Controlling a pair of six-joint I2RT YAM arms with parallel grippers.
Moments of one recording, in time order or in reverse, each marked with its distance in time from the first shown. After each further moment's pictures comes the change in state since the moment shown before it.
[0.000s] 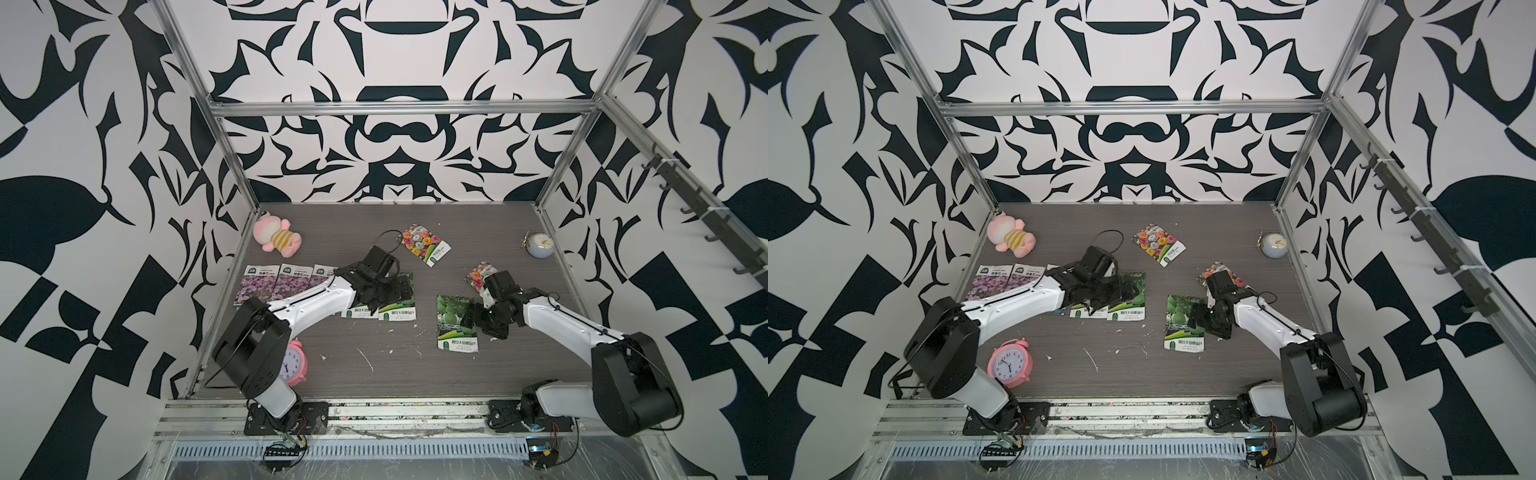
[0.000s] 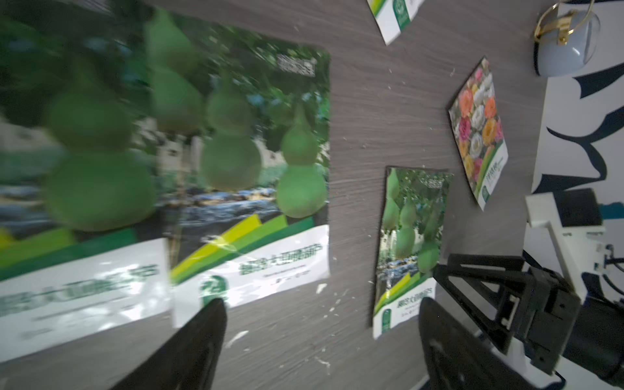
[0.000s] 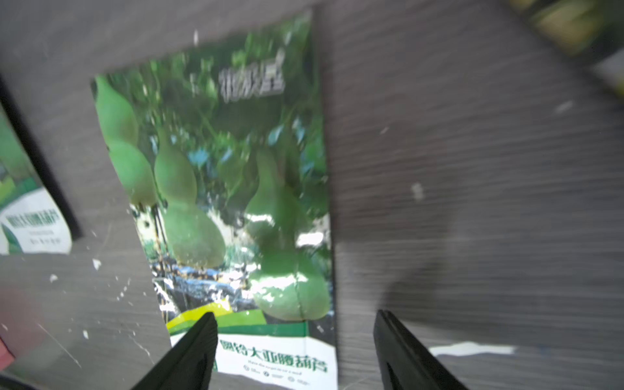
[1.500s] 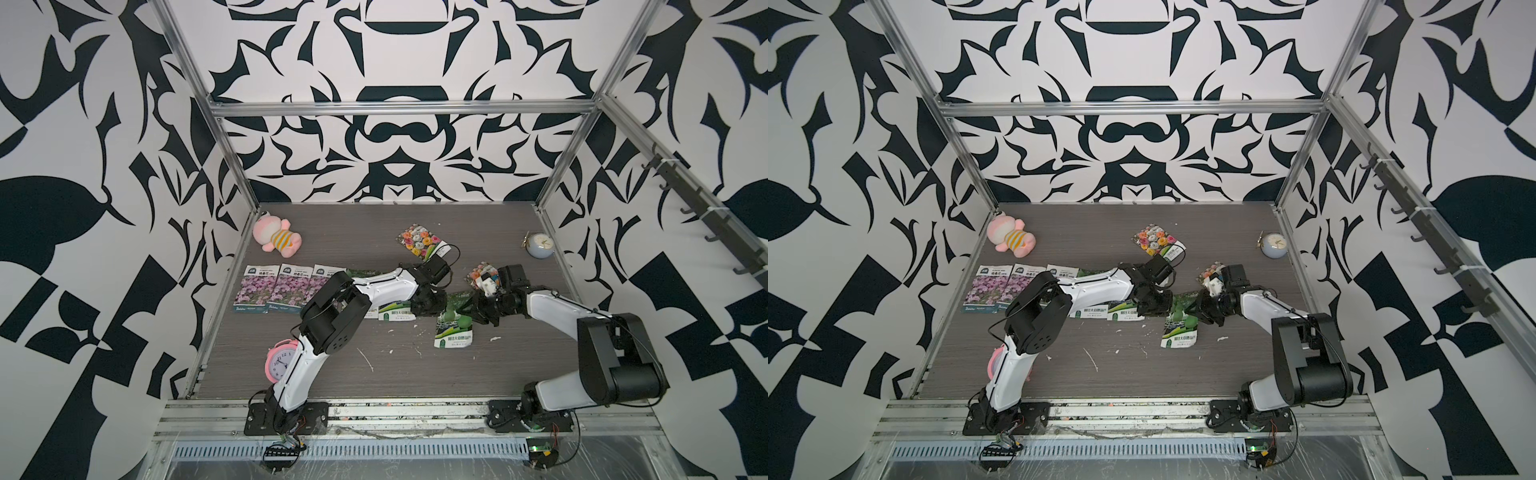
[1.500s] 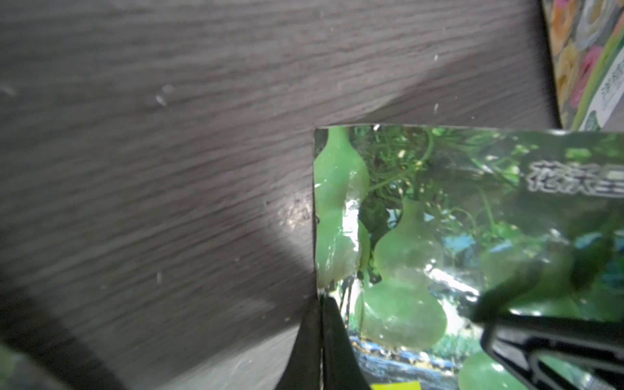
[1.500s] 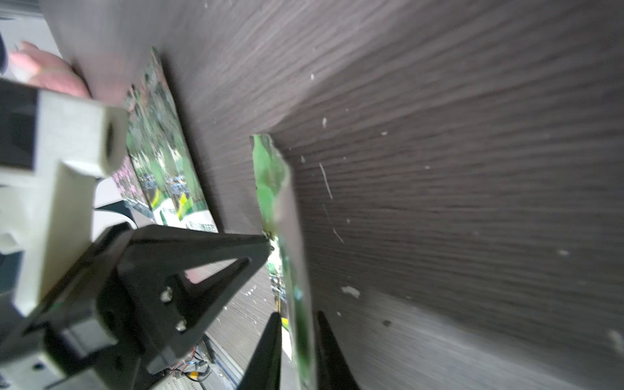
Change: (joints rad) left arm -0.155 0.505 0.459 -0.173 0.068 0.068; right arm -0.143 0.135 -0.002 0.232 -0.438 -0.002
